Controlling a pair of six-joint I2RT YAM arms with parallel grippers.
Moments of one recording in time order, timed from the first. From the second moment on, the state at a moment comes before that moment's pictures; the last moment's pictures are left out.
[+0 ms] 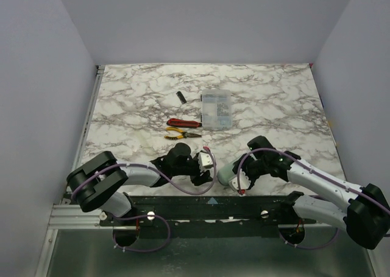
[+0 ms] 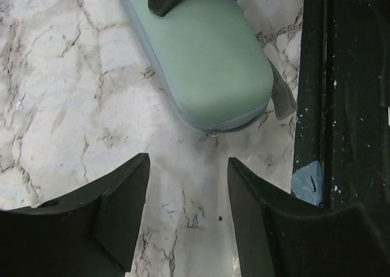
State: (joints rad) left arm -0.91 1.43 0.40 0.55 0.47 0.18; right arm 0.67 1.04 0.51 -0.55 -0.42 -1.64
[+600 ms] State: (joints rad) left arm -0.93 1.62 0.44 0.66 0.55 0.25; right arm 0.67 1.04 0.50 -0.55 -0.42 -1.64
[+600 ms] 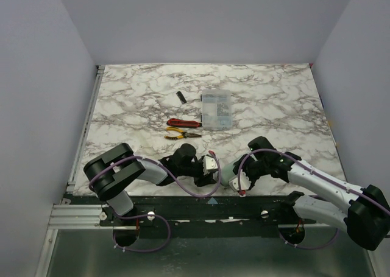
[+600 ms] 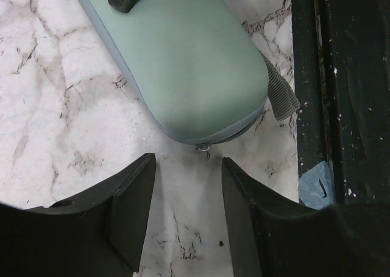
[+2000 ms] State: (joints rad) left arm -0.91 1.63 0.52 0.59 0.52 0.29; right arm 0.67 1.04 0.51 -0.49 -0.45 -1.43
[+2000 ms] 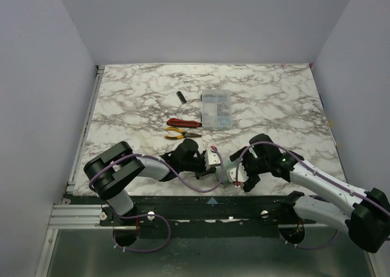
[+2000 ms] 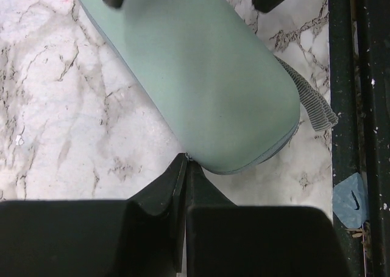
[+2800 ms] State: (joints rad) left arm -0.93 1.63 0.51 0.60 0.42 0.27; right arm 0.43 1.25 1.03 -0.67 -0.10 -0.12
